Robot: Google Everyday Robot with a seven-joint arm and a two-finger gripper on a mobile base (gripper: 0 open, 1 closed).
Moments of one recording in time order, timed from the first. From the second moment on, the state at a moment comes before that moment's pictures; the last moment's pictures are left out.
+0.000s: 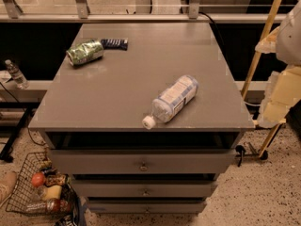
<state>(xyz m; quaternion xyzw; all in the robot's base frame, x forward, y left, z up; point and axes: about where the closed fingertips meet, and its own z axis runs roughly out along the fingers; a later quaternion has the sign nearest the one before) 0.438 -0.217 0.976 -0.60 0.78 -0.03 0.16</state>
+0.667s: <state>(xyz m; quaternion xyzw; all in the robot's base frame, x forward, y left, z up) 0.466 -0.194 0.976 -0.64 0.74 -0.03 0.17</state>
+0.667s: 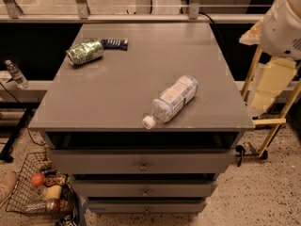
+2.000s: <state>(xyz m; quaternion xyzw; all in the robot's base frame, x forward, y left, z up) 0.514 -0.069 0.929 -0.79 0.60 -0.05 0.14</state>
